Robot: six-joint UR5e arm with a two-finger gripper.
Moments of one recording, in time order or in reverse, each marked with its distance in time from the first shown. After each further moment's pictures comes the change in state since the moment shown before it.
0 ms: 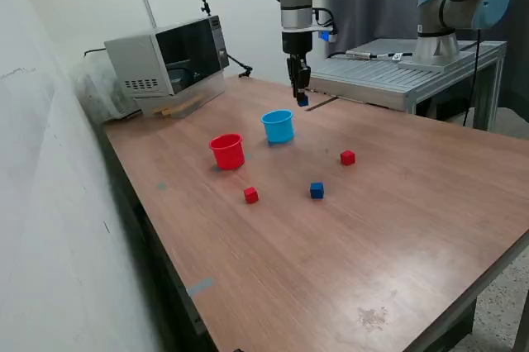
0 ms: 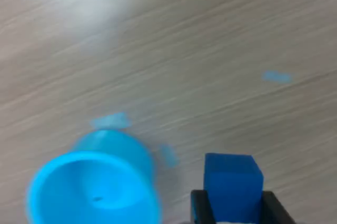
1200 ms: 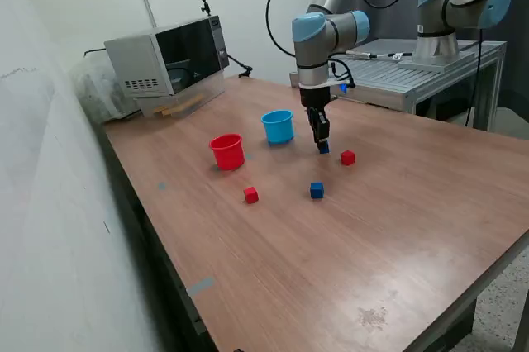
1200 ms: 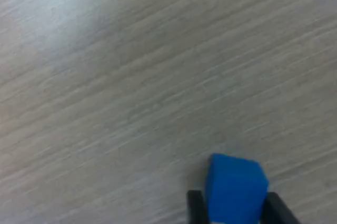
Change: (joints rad) arm 0.116 0.234 0.000 -0.136 0.010 0.169
